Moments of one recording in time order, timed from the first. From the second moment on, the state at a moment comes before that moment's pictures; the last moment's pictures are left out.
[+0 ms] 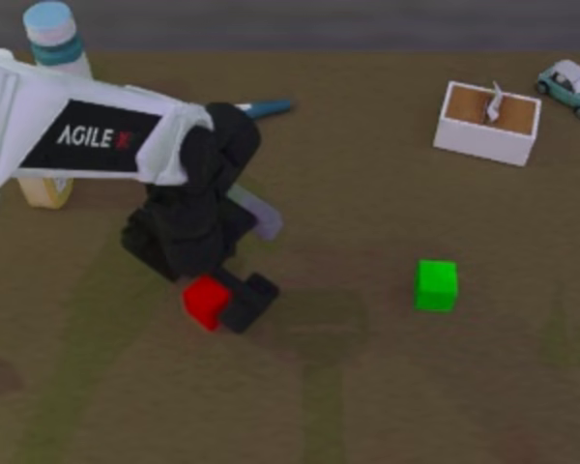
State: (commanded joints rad) left arm -0.49 2.20 1.36 -0.72 0.00 0.23; right arm 0.00 0.00 0.00 0.00 0.00 0.00
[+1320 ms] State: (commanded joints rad) left arm -0.49 2.16 1.38 -0.76 0.01 0.23; right arm 0.00 0.00 0.00 0.00 0.00 0.00
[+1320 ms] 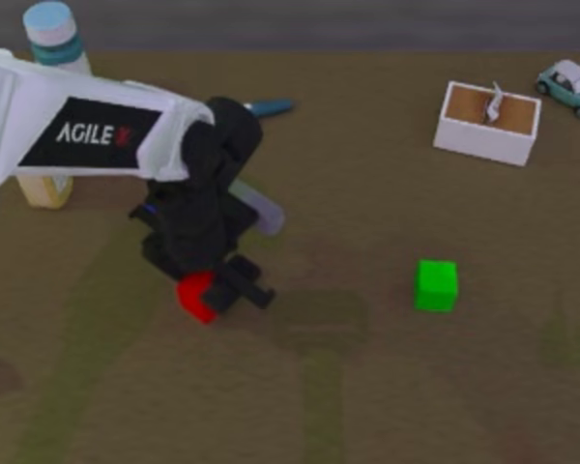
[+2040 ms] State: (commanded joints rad) left arm -0.48 2.05 1.49 -0.98 0.01 0.22; right arm 0.00 0.00 0.00 0.00 0.00 0.00
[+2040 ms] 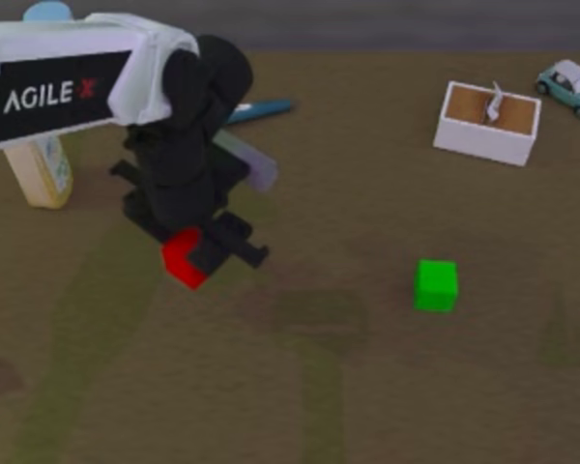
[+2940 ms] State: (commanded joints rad) left arm -0.68 1.87 1.29 -0.99 -0.02 -0.61; right arm 0.00 0.00 0.00 0.00 0.00 0.00
